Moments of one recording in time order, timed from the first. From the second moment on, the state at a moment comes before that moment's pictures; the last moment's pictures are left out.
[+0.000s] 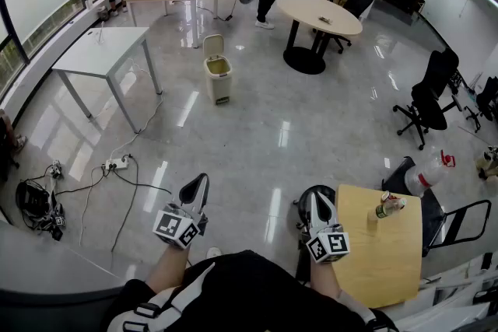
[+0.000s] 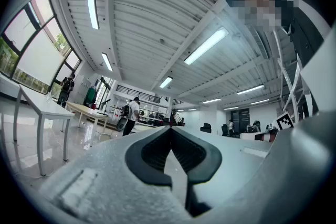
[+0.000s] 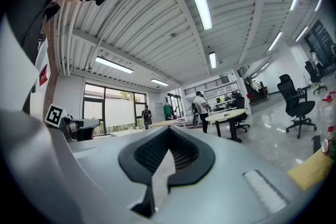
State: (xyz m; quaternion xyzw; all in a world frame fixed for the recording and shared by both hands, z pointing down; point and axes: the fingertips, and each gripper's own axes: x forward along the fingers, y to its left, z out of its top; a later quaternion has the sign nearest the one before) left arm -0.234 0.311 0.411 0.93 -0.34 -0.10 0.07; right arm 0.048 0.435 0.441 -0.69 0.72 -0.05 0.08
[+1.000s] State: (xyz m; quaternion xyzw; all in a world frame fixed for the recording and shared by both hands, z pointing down) left arm -0.239 0.307 0.418 0.93 -0.34 -0.09 0.08; right arm 0.016 0.424 0.453 -0.64 0.77 -0.05 0.01
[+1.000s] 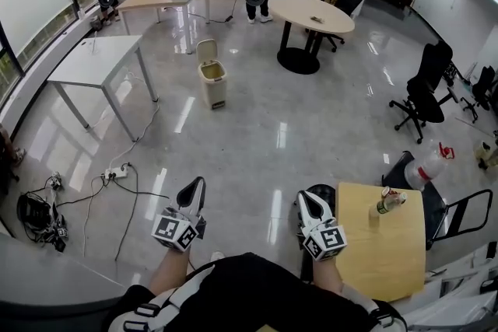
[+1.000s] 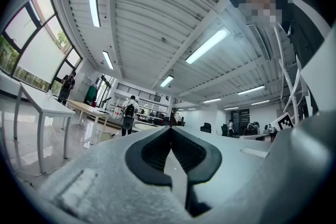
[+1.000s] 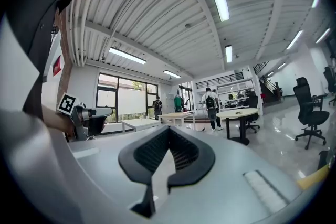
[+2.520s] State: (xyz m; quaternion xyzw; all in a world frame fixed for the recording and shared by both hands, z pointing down) left arm -0.279 0.199 0.403 0.93 -0.36 -0.11 0.05; right arm 0.021 0.309 0.442 -0.69 0.72 -0.05 0.06
